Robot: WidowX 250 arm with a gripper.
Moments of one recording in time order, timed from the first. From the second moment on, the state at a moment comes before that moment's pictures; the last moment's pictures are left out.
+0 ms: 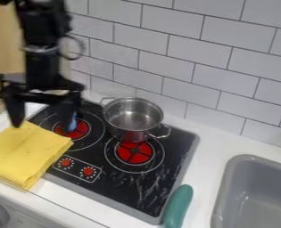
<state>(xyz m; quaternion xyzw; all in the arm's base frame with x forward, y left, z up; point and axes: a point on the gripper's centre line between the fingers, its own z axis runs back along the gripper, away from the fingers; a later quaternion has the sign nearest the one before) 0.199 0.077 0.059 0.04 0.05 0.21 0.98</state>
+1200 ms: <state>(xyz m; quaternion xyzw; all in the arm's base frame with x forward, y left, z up) 0.229 0.105 0.002 0.00 0.04 0.25 0.97</state>
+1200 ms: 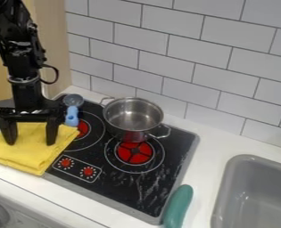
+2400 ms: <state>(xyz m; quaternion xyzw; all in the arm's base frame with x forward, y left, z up) 0.225 0.019 0.002 -0.02 0.05 0.19 0.98</state>
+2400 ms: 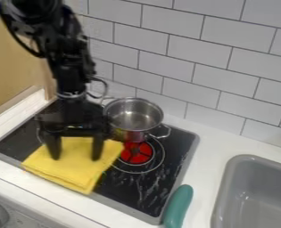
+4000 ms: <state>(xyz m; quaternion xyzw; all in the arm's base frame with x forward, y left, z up) 0.175 -0.026 0.061 0.03 0.01 0.23 0.97</state>
